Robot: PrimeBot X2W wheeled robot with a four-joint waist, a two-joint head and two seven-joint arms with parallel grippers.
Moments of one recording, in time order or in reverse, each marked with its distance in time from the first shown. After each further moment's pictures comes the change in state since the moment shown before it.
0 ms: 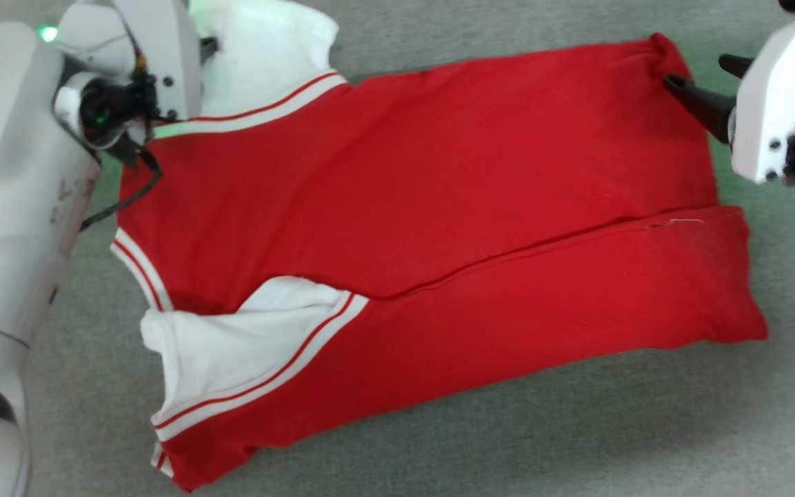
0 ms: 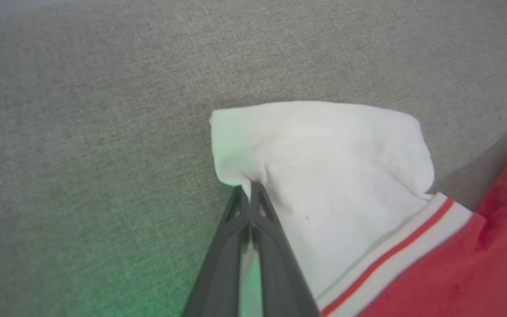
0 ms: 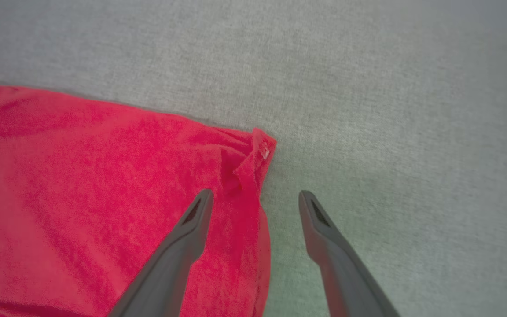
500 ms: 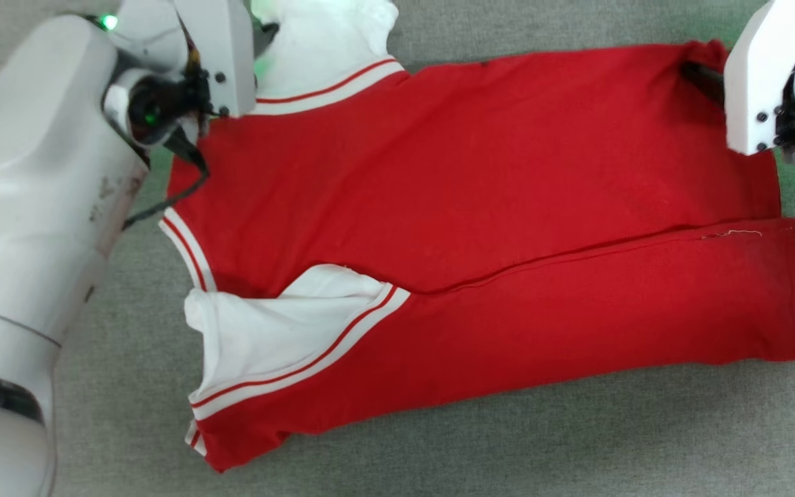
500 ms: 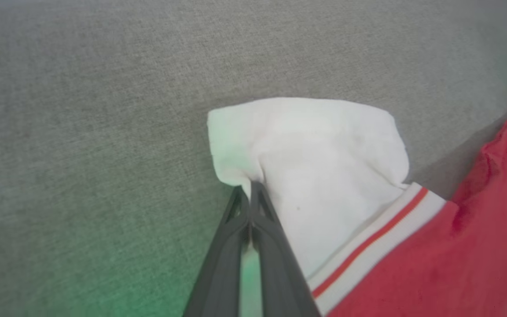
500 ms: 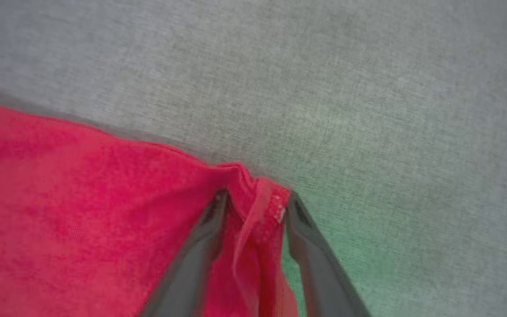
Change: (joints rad) left arm -0.026 -0.045 -0.079 -0.035 -0.107 0.000 -0.072; right arm -0.188 0.000 0.179 0.321 0.017 0.000 -0.067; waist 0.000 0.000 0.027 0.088
